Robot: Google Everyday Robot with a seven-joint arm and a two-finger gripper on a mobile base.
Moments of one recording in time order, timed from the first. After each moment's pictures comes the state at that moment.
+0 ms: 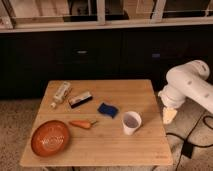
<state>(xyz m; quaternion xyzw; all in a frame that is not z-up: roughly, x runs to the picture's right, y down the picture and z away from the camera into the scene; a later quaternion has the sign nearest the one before) 0.284 0.106 0.684 -0.28 0.02 0.02 0.96</state>
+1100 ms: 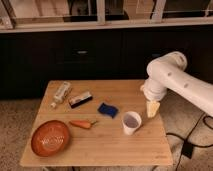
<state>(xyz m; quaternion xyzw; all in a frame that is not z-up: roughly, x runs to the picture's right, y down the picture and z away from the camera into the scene) 0.187 0.064 0.686 -0.27 -0.03 -0.06 0.96</state>
